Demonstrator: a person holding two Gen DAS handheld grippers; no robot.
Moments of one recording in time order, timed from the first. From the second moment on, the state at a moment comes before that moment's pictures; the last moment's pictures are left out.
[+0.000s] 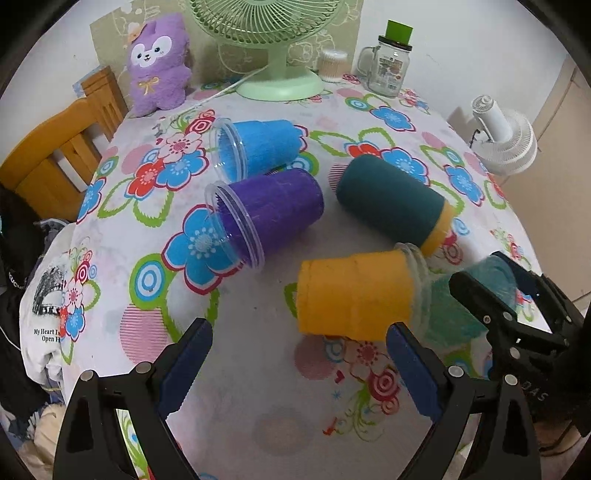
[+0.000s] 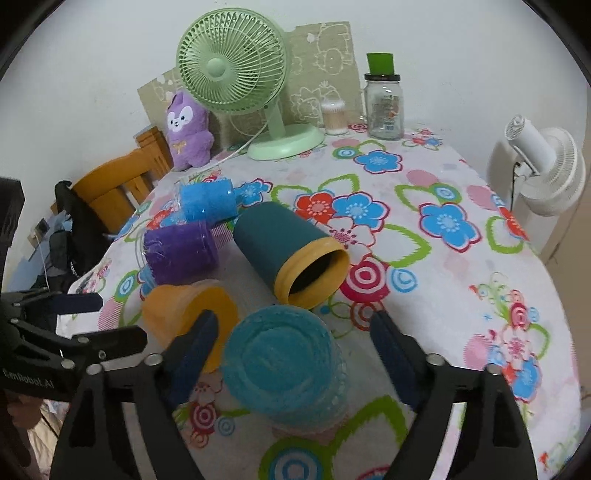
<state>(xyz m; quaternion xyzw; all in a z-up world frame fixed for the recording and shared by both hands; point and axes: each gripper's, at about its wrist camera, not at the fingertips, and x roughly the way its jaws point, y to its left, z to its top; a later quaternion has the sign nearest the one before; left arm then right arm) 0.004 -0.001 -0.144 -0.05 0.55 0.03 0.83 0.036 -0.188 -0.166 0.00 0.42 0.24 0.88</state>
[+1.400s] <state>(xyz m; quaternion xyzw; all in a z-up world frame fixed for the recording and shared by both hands) -0.035 -0.004 0.037 -0.06 0.47 0.09 0.88 0.006 -0.189 0.032 -0.03 0.41 0.17 0.89</state>
